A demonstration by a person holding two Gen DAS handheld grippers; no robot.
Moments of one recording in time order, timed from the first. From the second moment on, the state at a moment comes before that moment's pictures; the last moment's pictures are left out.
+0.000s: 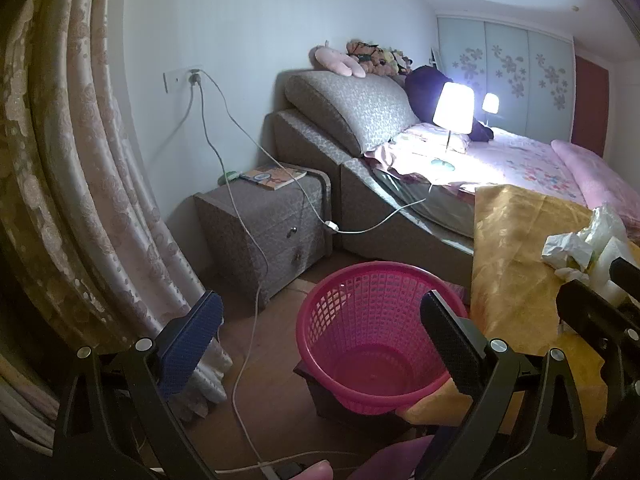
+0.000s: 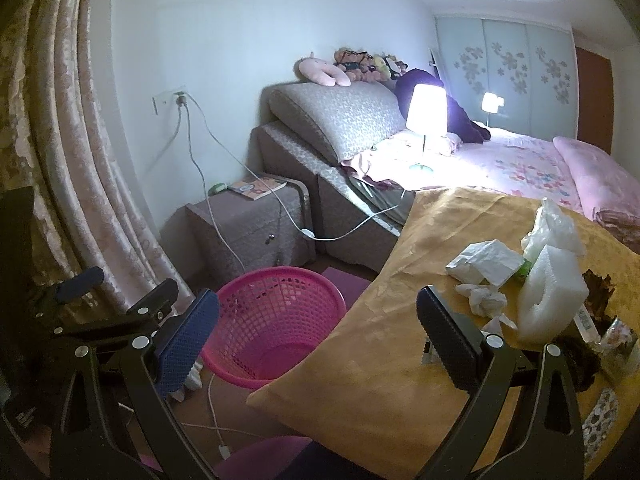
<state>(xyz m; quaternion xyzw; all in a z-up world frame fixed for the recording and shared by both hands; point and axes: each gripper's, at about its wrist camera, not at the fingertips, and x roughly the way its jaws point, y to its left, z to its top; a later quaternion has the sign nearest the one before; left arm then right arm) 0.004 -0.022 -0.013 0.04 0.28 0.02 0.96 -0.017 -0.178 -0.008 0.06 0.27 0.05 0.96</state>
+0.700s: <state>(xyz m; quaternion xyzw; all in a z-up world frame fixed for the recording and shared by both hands) 0.003 -0.022 -0.014 0.04 0.28 0.02 0.96 -0.019 -0.175 -0.008 0.06 0.26 0.05 0.96</state>
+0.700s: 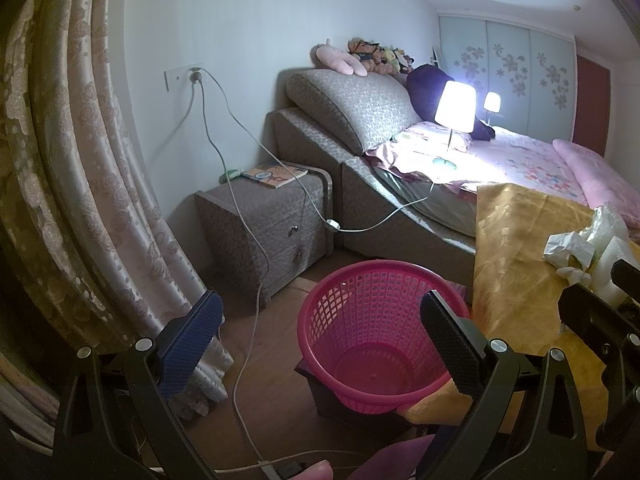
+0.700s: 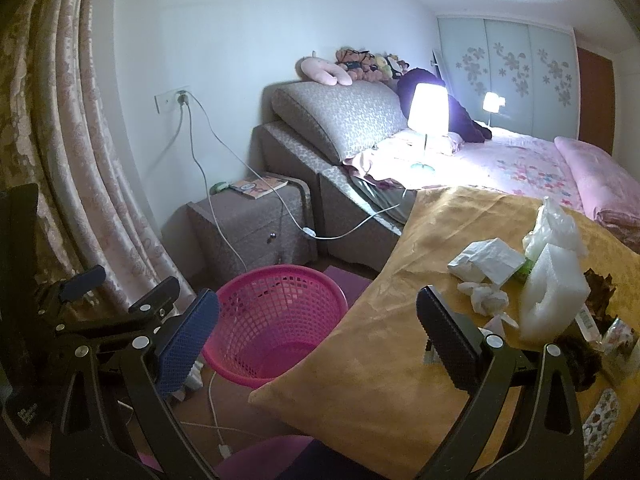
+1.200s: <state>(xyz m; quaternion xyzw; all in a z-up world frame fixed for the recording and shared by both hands) 0.002 -0.026 -0.022 0.05 0.28 0.02 0.96 -0.022 -0.177 -0.013 0.06 0.27 0.05 0.96</state>
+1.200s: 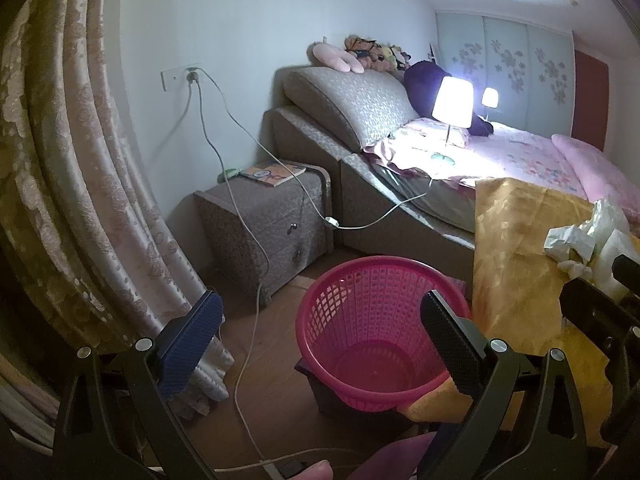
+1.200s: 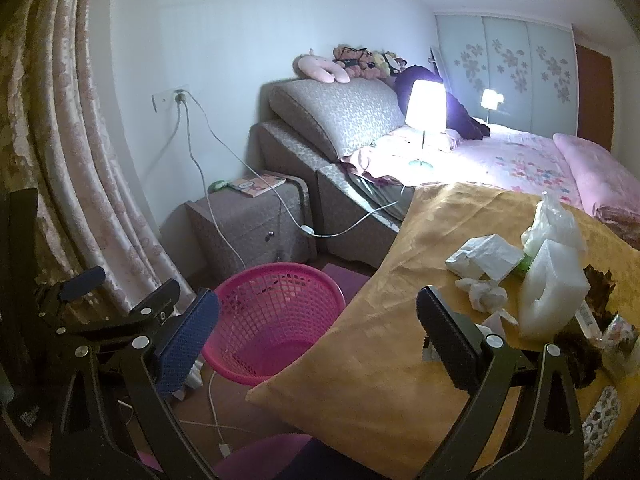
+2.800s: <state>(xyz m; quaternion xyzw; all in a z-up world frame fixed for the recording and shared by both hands) 0.042 -0.254 -0.074 0.16 0.38 -0.31 0.86 -0.091 -0.364 -0.044 0.15 0.29 -0.18 0.93</state>
